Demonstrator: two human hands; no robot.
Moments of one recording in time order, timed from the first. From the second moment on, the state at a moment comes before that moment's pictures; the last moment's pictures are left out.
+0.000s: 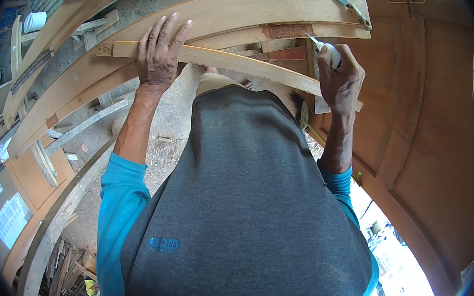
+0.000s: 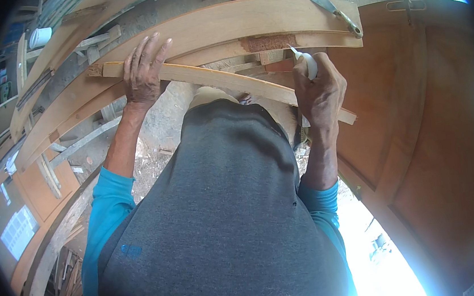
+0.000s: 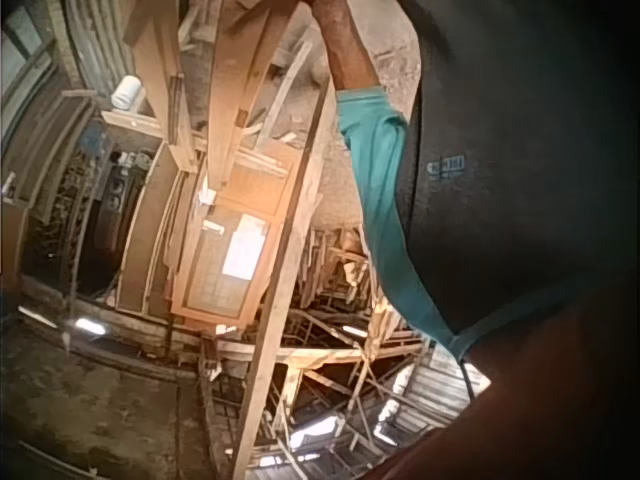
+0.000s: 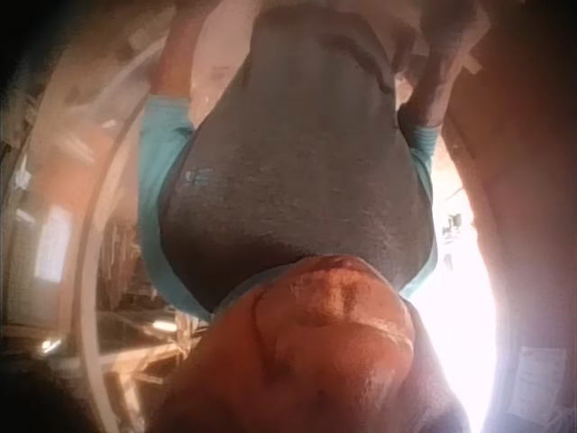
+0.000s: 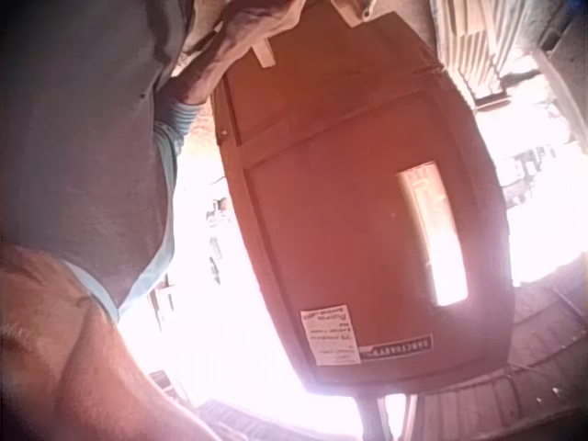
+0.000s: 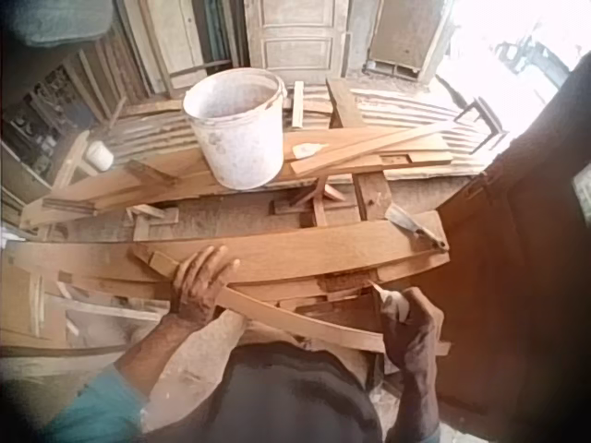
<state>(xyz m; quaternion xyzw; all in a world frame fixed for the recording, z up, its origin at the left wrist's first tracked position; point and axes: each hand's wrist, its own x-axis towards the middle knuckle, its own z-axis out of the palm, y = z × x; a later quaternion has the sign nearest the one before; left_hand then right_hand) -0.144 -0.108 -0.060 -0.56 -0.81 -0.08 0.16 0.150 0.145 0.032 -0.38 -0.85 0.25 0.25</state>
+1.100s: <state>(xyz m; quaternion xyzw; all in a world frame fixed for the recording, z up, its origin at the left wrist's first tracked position) -0.145 -0.107 -0.049 -0.59 -0.79 -0.11 0.12 0.154 0.307 -0.023 -0.43 -0.73 0.41 0.34</state>
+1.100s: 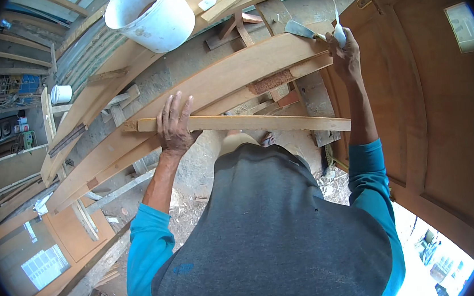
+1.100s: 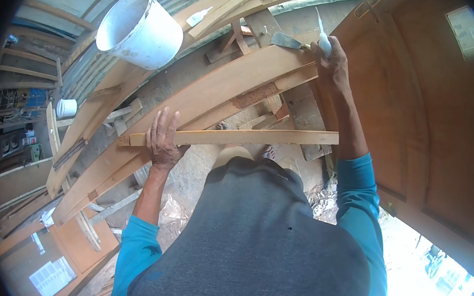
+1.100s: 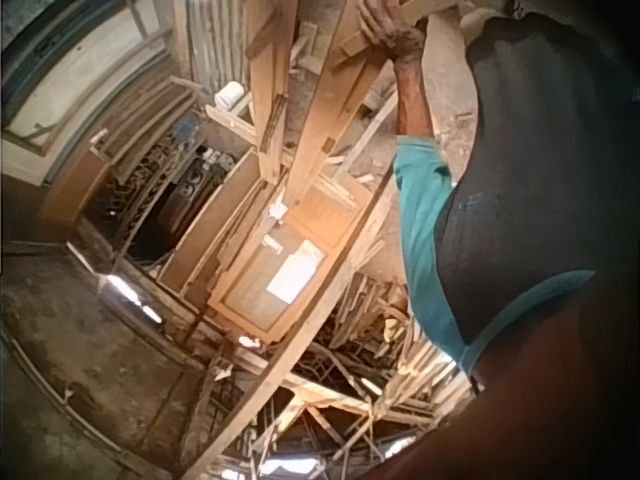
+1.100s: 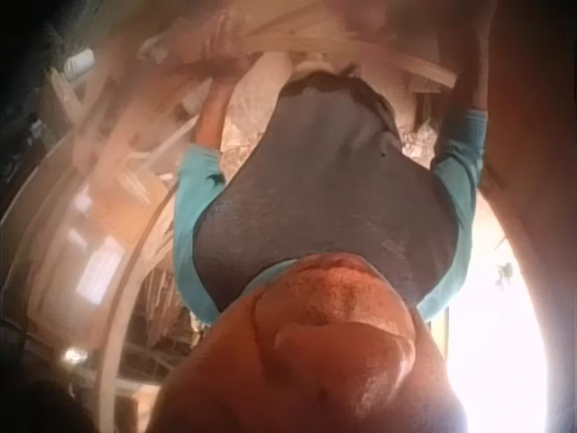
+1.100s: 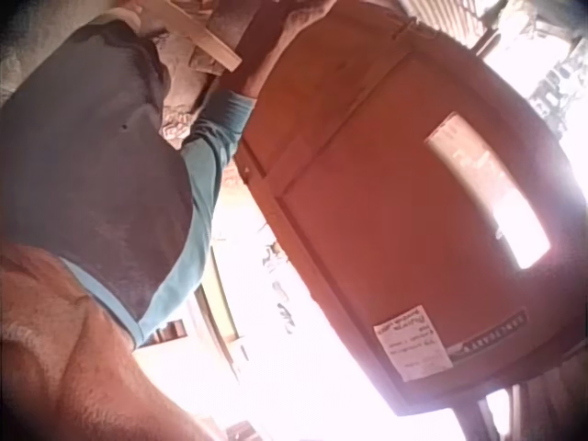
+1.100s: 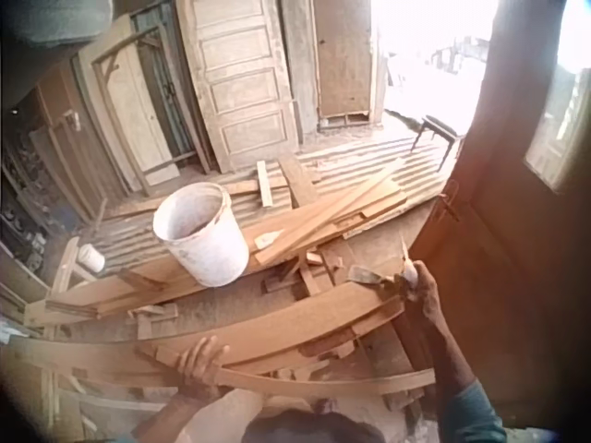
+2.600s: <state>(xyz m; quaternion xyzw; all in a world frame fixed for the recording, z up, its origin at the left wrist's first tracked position) -0.143 -0.107 -0.042 -0.56 -0.81 -0.15 0.05 -0.094 0.447 -0.015 -0.27 -0.90 0.30 0.15</state>
